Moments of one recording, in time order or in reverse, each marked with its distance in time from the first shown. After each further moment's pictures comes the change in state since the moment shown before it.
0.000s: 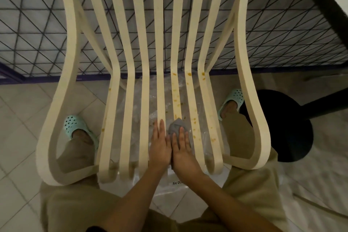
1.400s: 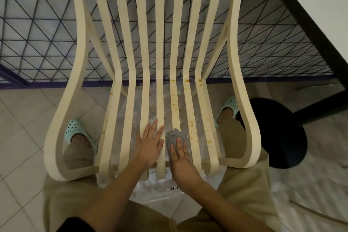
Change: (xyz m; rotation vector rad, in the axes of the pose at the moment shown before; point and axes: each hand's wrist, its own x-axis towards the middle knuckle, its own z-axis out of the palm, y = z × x) left_hand 0.010 -0.023 -0.045 0.548 -0.235 0.201; right_hand -0.036 0.002 -0.008 -0.001 -0.064 -0.085
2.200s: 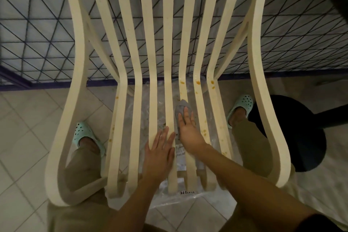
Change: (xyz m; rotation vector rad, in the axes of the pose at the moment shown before) left_hand 0.012 -0.005 0.013 0.020 0.129 -0.016; right_hand 0.139 0.010 -0.069 -0.030 0.025 0.078
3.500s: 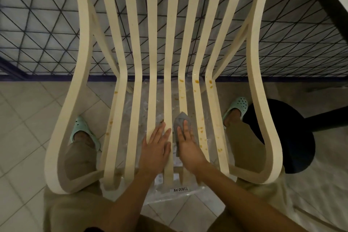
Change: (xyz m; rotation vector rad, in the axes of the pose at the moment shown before) left_hand -0.001 -0.002 -0.001 -0.124 0.069 -0.022; right_hand -0.057 -0.002 0.030 -0.006 -0.010 -0.026
